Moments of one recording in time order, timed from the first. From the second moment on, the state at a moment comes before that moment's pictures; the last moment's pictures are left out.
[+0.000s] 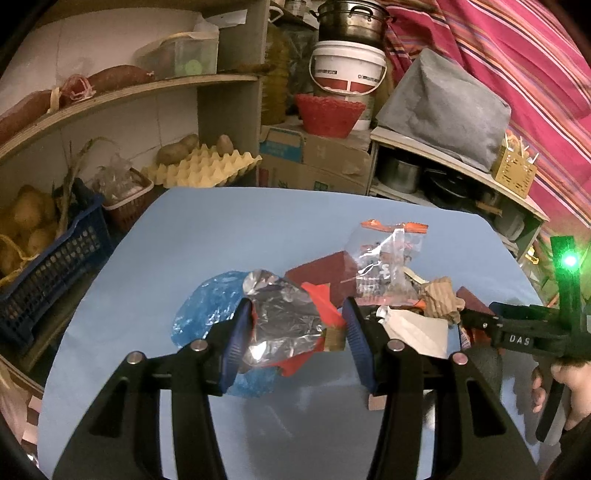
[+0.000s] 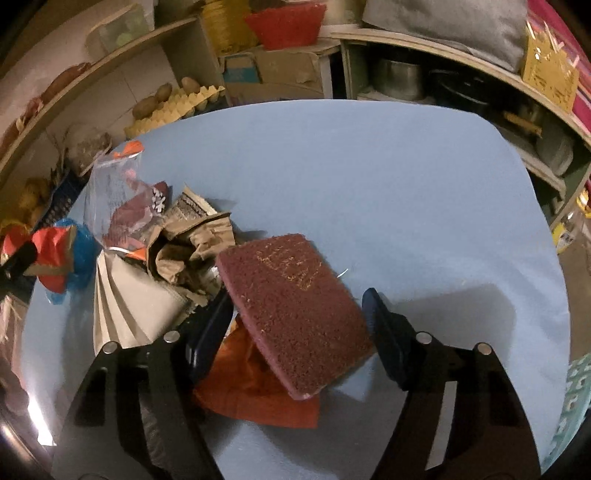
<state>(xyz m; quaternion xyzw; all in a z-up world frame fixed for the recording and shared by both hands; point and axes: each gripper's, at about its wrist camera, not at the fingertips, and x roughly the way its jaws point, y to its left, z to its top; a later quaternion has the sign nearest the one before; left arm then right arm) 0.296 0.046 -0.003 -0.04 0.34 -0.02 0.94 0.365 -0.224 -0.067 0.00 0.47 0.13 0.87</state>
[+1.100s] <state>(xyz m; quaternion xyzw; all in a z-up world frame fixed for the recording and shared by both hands) 0.299 0.011 -0.007 -0.02 0.34 -0.02 0.94 0.334 -0.264 -0.042 -0.06 0.39 0.07 0.92</state>
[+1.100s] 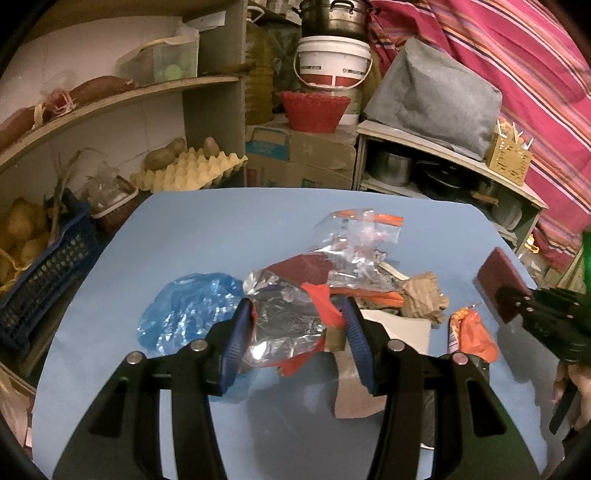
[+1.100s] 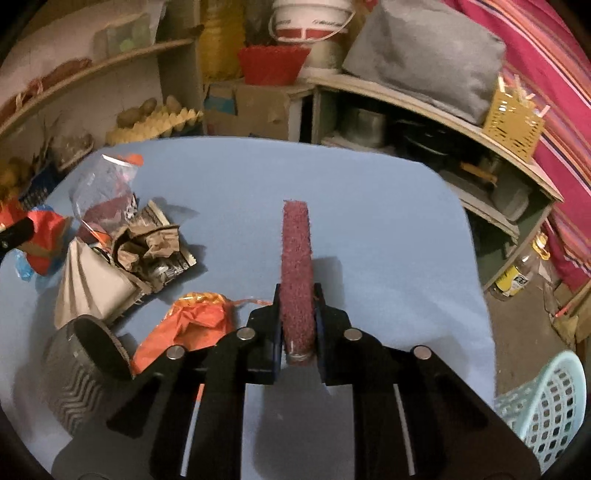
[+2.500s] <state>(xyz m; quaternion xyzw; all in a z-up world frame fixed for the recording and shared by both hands) 0.220 -0.418 -0.001 0.09 0.30 -0.30 0.90 0.117 -0.585 -0.005 0.12 0.34 -0.18 0.92</state>
